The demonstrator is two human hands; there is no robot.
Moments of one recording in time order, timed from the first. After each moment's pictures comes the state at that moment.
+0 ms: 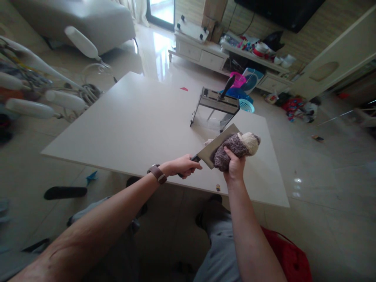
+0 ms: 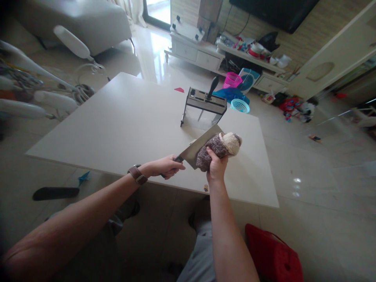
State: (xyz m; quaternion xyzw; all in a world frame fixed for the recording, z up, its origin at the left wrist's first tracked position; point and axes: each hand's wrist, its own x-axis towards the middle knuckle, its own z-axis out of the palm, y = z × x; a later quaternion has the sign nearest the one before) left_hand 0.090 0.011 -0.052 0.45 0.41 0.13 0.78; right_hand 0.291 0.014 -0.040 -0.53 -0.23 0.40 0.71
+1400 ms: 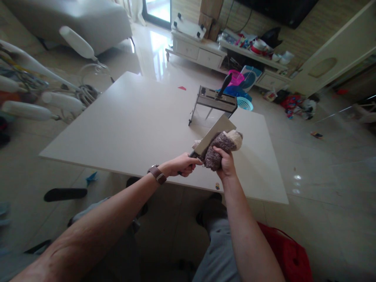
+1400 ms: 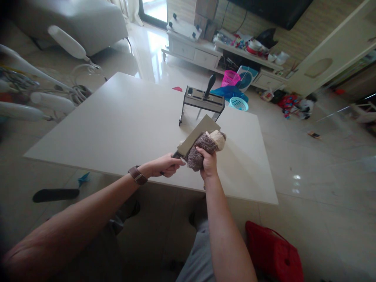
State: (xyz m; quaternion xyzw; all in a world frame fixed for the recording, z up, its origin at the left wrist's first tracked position) left_hand 0.092 0.011 -0.059 0.38 0.40 0.17 0.82; right_hand 0.279 0.015 -0.049 -0.50 -0.23 0.56 0.62
